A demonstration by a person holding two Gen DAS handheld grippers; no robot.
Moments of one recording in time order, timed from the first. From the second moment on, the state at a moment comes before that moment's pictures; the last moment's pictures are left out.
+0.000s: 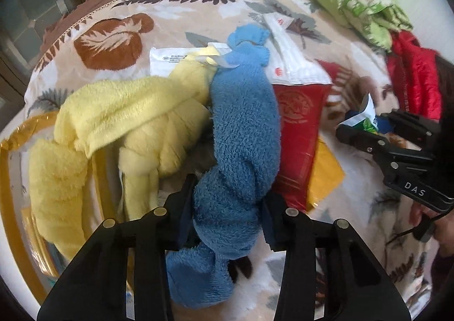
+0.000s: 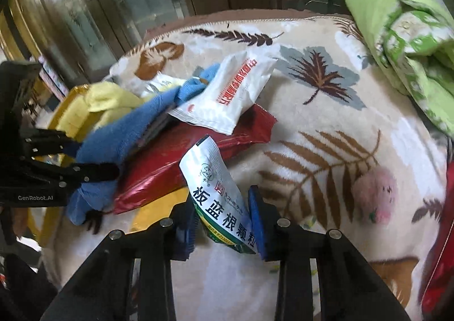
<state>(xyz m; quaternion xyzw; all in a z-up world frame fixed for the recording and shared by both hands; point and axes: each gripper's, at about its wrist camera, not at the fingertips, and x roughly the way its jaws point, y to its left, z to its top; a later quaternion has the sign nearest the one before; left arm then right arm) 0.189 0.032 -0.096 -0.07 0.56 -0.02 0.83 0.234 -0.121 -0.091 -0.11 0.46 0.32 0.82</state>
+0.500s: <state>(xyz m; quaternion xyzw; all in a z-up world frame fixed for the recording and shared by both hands) 0.125 0.065 -0.029 -0.13 0.49 -0.02 0.86 0.180 -0.092 -0.046 -0.07 0.43 0.38 0.82</state>
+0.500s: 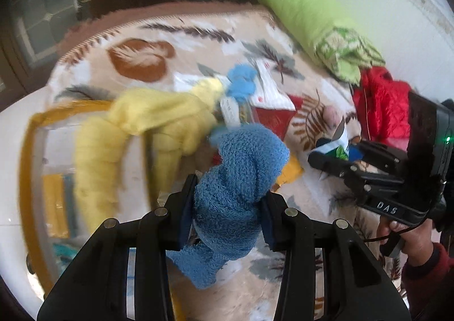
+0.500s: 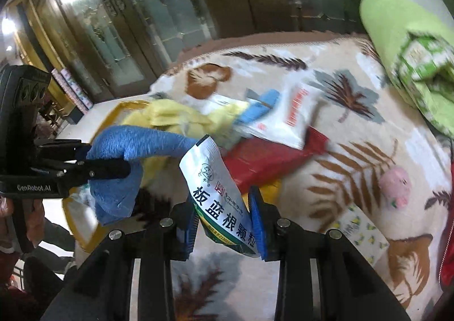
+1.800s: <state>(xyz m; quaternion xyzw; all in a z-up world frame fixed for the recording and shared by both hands) 0.022 0.195 -0.080 -0.16 0.50 0.18 0.83 0.112 0.111 -0.089 -0.14 0.47 0.47 0.73</state>
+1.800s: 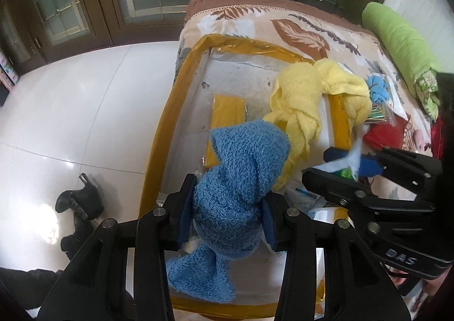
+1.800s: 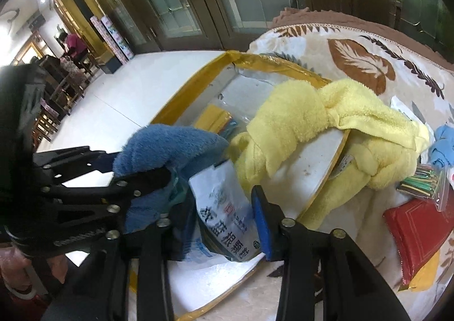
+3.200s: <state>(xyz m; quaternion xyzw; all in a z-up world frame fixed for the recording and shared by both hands) 0.109 0.025 -0.059 -0.06 0.51 0.04 0.86 0.174 -0.178 -0.051 -0.10 0.45 0.27 0.84</state>
